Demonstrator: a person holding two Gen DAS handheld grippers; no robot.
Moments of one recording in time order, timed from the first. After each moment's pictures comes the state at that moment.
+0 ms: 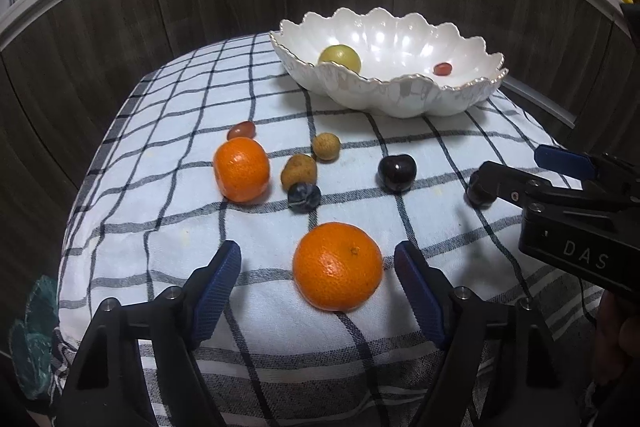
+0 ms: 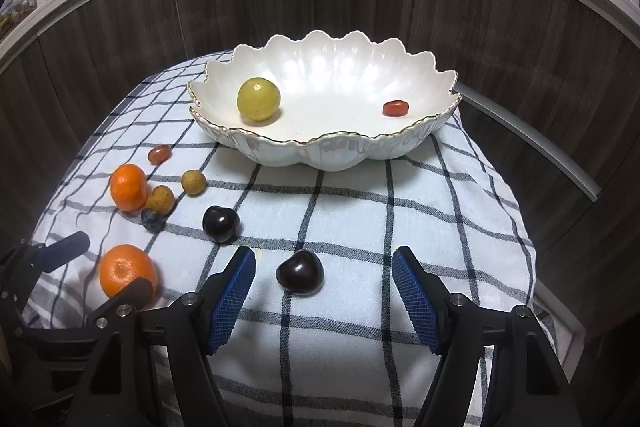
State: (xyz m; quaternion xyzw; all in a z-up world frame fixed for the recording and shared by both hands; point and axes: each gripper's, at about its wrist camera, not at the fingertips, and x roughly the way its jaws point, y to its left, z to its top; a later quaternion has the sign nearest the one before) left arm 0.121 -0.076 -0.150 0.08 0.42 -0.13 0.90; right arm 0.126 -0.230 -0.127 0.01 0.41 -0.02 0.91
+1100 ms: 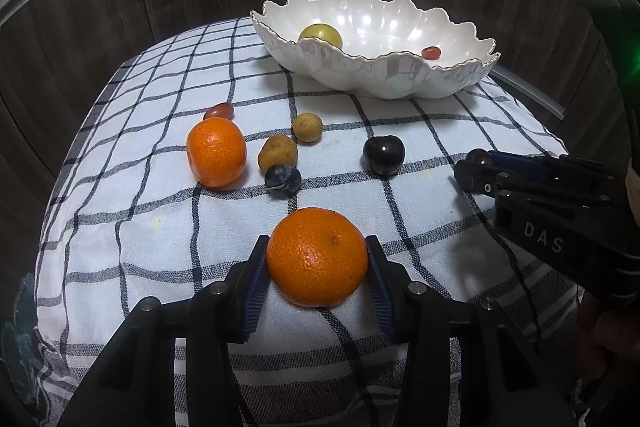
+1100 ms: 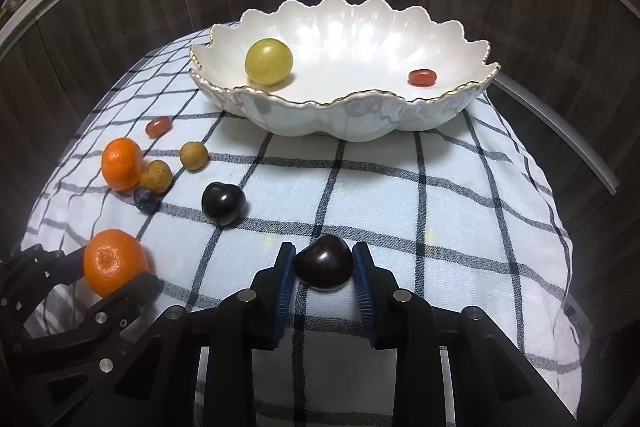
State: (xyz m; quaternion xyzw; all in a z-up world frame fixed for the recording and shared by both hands) left arm 0.126 -0.079 -0.161 0.07 0.44 -0.15 0.88; right arm 0.142 -0.225 -0.152 0.01 0.45 0.00 0.89
